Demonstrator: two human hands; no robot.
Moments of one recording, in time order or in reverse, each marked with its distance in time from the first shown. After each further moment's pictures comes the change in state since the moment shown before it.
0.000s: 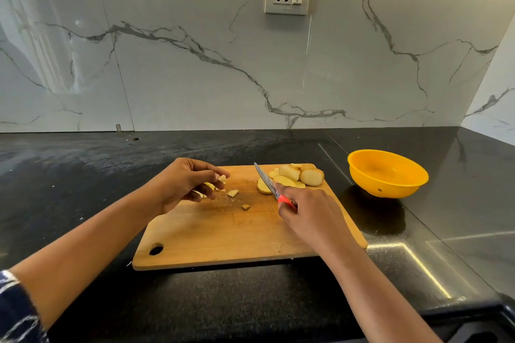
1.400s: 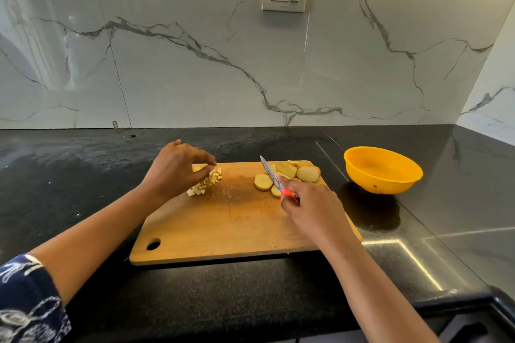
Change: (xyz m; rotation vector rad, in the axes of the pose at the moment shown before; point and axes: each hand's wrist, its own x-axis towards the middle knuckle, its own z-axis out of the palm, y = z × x) left_hand 0.035 -0.026 -0.020 1.031 0.319 0.735; right_hand 0.000 0.008 0.002 -0.009 0.041 0.094
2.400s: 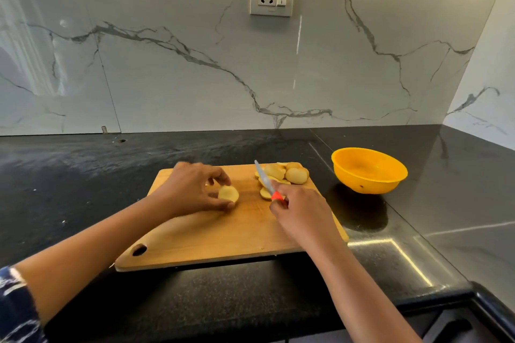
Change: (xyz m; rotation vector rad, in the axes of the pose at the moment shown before) left_hand 0.002 0.049 0.003 -0.015 -0.400 -0.053; right_hand -0.008 -0.010 -0.013 0.027 -0.049 0.061
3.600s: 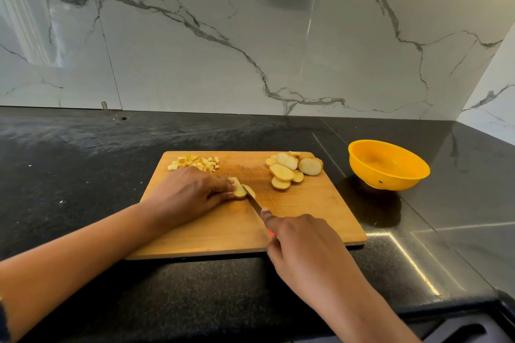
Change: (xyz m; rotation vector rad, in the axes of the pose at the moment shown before) left_hand -0.029 -0.010 0.021 -0.063 0.349 0.345; right_hand -0.049 -0.031 -0.002 -0.247 -0.236 -0.282
